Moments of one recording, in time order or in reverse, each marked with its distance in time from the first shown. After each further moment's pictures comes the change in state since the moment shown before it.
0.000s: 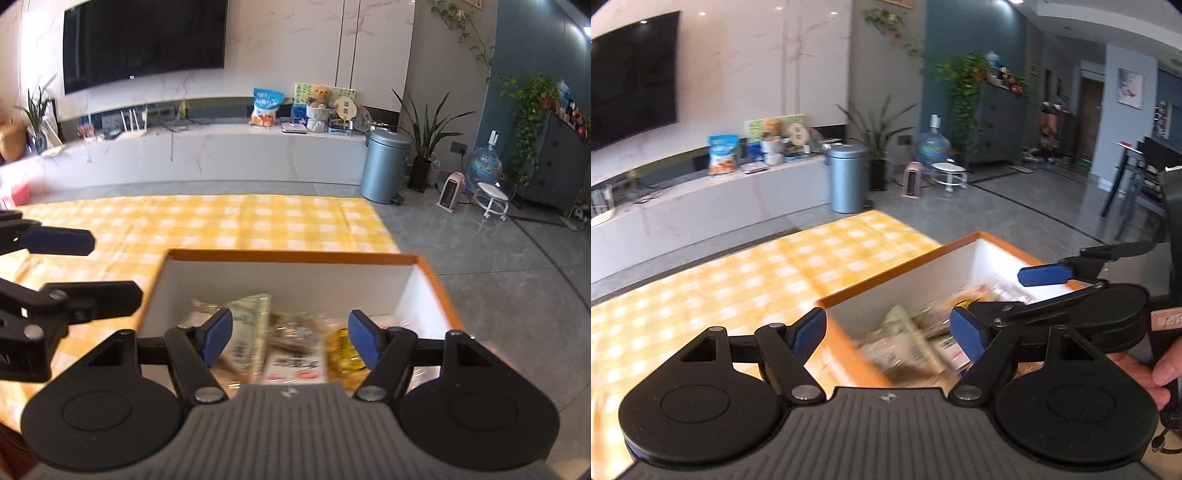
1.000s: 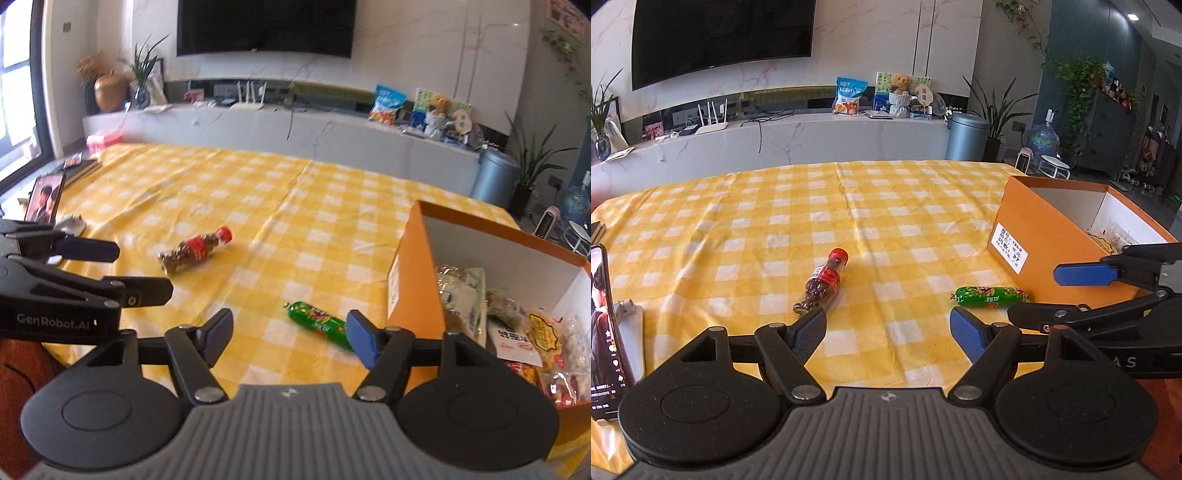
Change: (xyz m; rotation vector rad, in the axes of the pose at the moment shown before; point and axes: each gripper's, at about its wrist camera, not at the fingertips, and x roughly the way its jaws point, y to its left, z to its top) left arm -0.067 0.111 -0.125 -0.252 0.074 0.251; right arm 0.011 0.173 -0.064 -0.226 0.031 0.249
